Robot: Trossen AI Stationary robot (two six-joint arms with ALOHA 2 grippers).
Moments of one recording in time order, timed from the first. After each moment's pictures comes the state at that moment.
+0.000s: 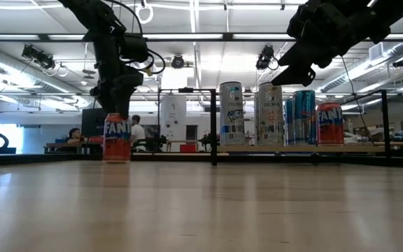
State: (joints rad) left arm 0.71 1.50 1.10 -0.89 -0.06 -0.09; right arm -0.20 0.98 0.58 -0.11 -0.19 0.13
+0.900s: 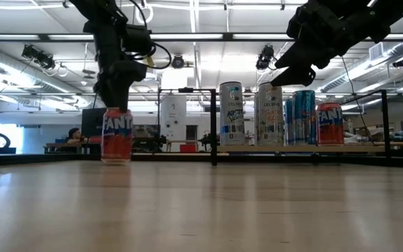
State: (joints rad) left arm 0.63 1.47 1.14 -0.97 0.02 -0.05; right arm -0.20 0.97 0.58 -0.10 -0.12 0.14
